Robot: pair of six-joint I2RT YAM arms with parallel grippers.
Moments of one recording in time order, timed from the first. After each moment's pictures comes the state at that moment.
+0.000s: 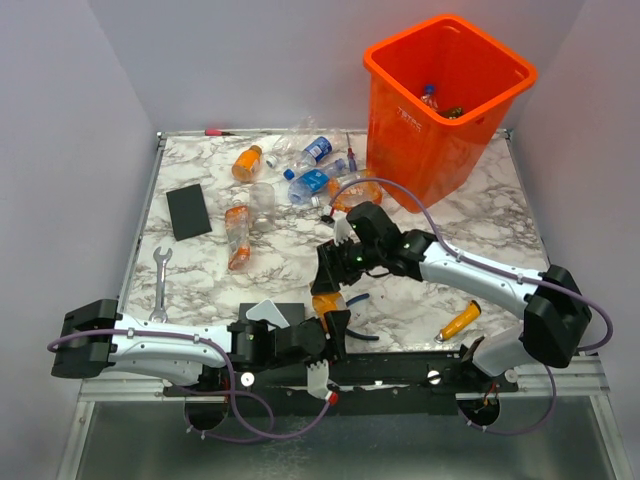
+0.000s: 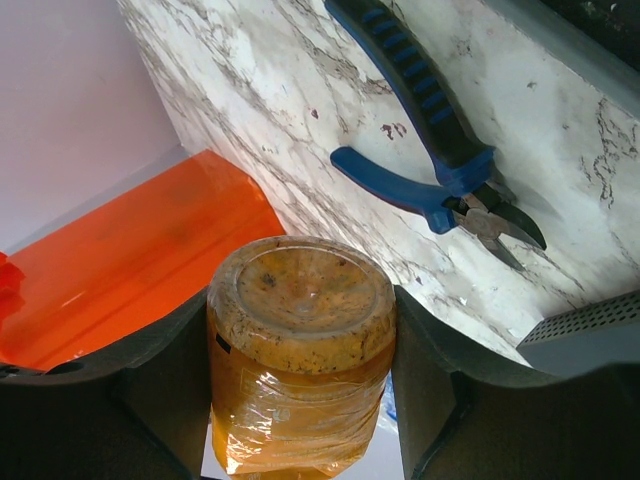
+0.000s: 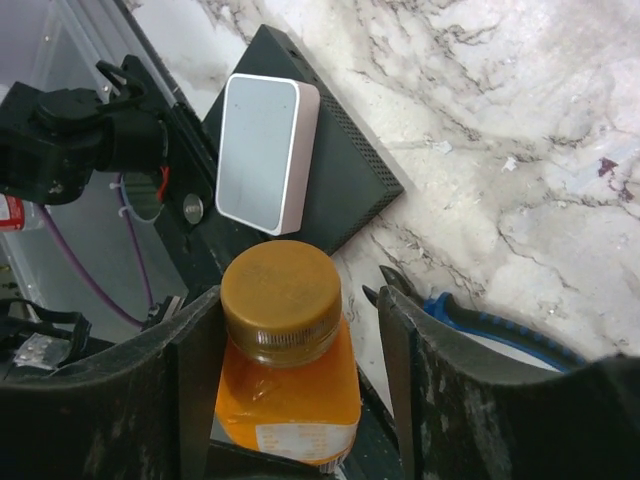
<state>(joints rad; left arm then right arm) -1.51 1.04 0.48 -0.12 -0.28 1.57 0.87 1.46 1.05 -0.33 -0.44 0.40</state>
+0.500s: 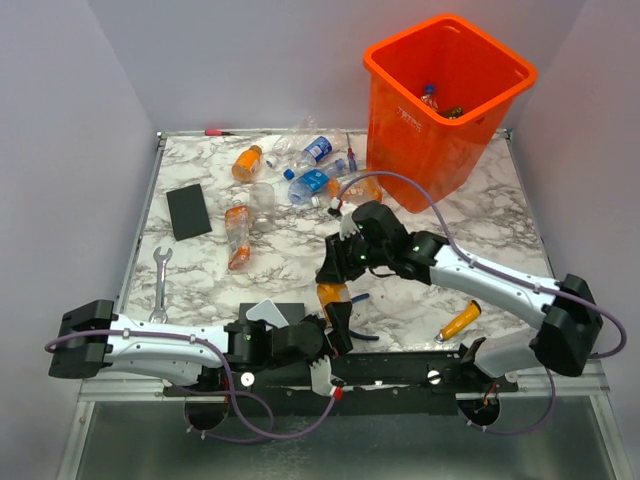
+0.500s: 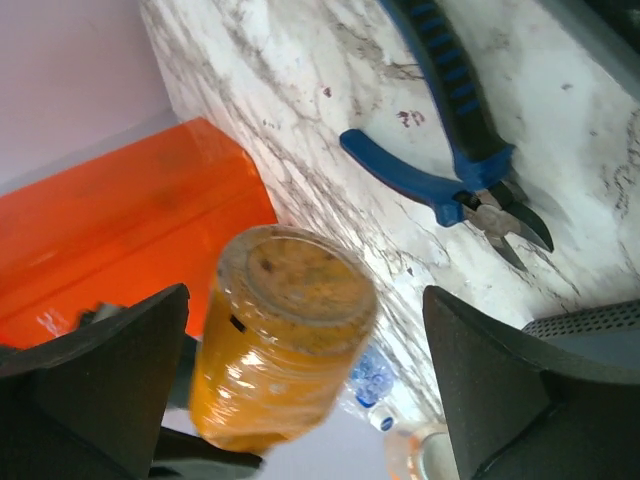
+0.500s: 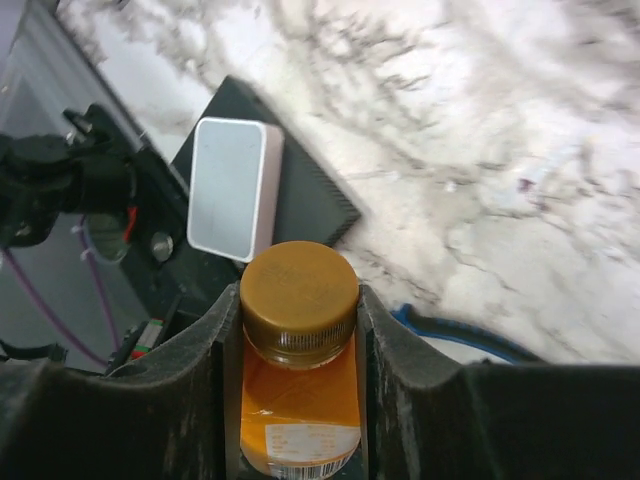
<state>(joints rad) -1.51 1.02 0.48 -0.11 -0.32 1.48 0.89 1.43 1.06 -0.32 -0.34 0.40</state>
